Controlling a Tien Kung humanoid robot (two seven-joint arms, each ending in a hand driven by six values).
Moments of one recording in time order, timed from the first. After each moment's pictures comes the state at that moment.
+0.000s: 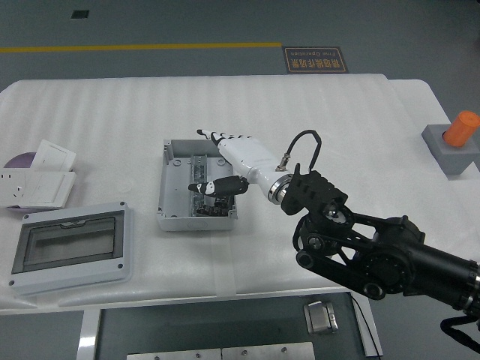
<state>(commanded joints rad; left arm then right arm) 0.01 0.24 -0.58 -0.18 0.66 -0.06 0.26 0.67 -0.24 0.52 1.38 -1.85 -0.23 -0.36</state>
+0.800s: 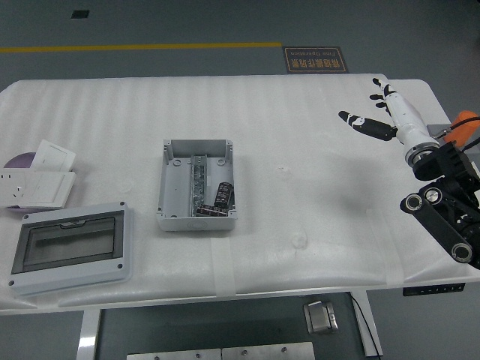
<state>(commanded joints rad) 0.03 0.23 -0.59 -0.18 0.66 -0.06 0.27 0.45 -0.42 1.05 1.21 -1.67 -0.28 -0.26</state>
